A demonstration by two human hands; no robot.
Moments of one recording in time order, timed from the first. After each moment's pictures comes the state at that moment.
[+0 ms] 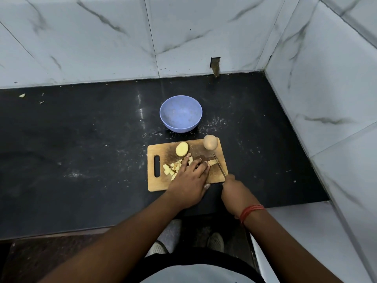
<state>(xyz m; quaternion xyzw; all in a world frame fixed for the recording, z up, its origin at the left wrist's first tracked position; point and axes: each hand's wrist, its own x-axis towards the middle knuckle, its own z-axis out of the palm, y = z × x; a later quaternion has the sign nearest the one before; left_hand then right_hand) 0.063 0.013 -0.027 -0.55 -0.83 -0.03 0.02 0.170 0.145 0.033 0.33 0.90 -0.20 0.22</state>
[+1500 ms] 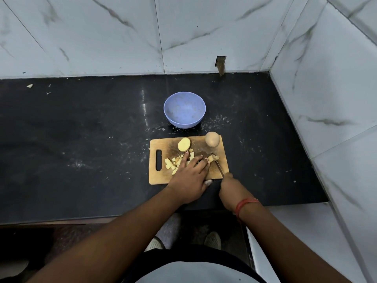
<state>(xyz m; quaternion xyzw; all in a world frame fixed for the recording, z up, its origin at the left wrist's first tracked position) 0.067 0.012 -0.025 -0.52 -0.85 -0.03 -0.02 0.166 0.142 0.032 0.33 0.89 -0.19 0.25</state>
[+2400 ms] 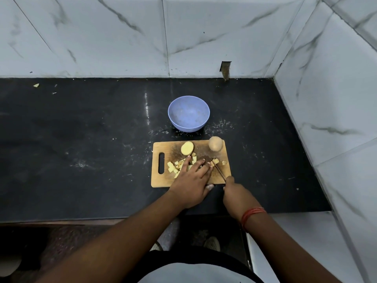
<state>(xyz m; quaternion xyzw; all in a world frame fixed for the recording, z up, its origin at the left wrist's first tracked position) 0.067 0.010 -0.030 -0.52 -0.85 -0.04 0.00 0.175 0.146 0.029 0.26 0.93 -0.15 0.19</state>
